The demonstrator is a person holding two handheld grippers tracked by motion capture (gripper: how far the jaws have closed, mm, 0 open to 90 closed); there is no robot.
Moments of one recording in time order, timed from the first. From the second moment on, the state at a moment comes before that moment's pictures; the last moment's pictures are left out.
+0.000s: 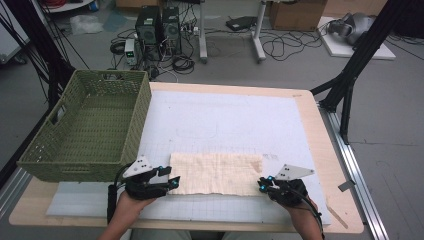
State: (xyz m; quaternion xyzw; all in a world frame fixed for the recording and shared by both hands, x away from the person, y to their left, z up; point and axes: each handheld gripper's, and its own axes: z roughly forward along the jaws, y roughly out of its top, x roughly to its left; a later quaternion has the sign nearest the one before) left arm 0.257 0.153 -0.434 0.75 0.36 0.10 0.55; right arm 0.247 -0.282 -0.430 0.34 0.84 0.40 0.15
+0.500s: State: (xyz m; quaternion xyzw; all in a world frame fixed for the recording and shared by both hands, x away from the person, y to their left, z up) left arm 0.308 0.154 -0.427 0.72 0.39 0.13 0.55; right arm 0.283 -0.272 -0.422 0.37 0.80 0.44 0.19
